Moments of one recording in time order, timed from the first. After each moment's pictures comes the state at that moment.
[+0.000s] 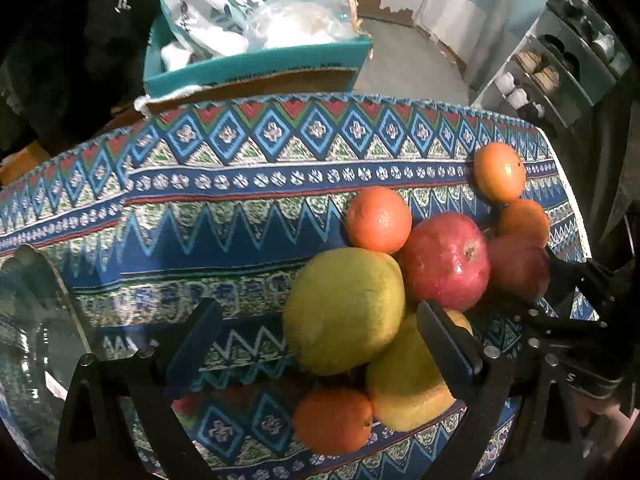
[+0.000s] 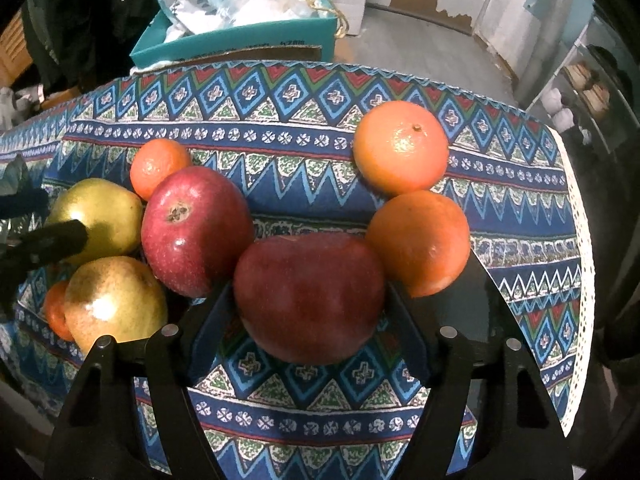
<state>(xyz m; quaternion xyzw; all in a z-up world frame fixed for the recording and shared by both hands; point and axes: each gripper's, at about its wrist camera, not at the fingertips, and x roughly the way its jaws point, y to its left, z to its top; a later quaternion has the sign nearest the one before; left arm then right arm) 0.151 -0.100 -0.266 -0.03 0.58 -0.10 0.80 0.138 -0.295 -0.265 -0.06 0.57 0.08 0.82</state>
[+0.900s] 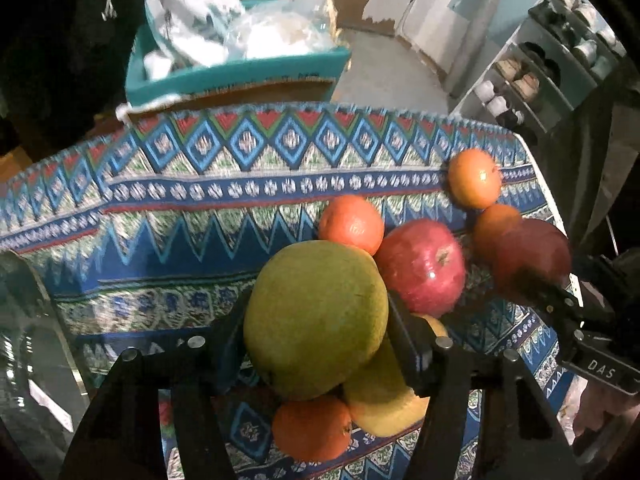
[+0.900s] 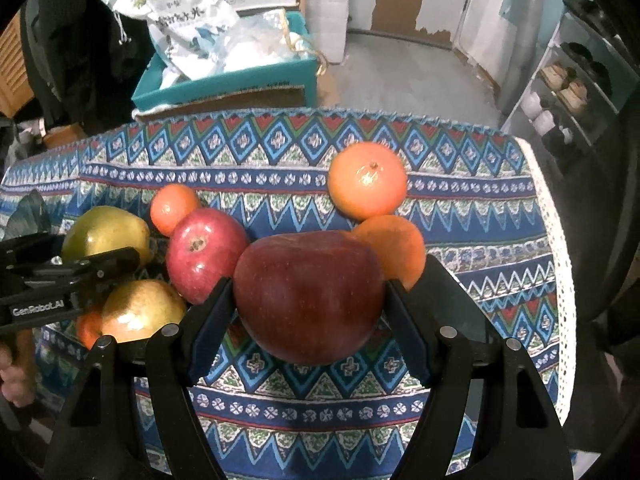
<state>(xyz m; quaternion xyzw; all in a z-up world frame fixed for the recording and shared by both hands) 0.145 -0.105 -0.251 -0.05 0.55 -0.14 0.82 0.119 -0.310 -0.219 -0.03 0.53 0.06 0.85</state>
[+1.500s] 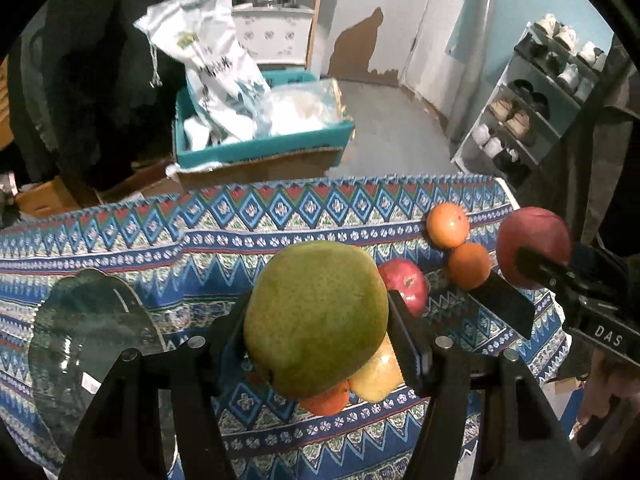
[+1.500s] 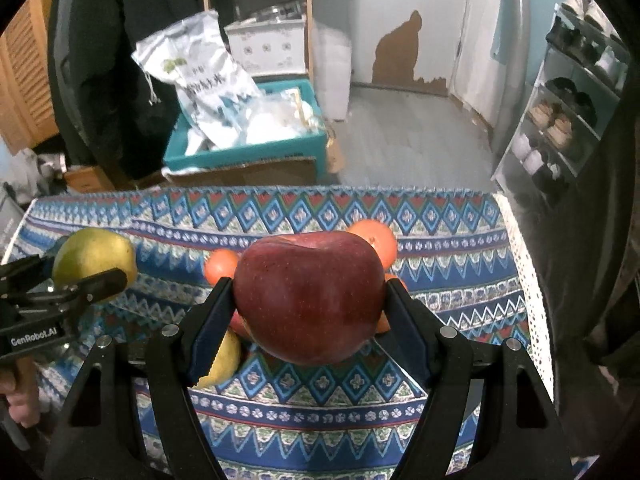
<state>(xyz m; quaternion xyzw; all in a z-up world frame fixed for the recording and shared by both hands) 0.100 -0.079 -0.167 -0.04 0.48 -0.11 0.87 0.099 -0.297 -0.144 -0.02 0.45 0.07 0.89</state>
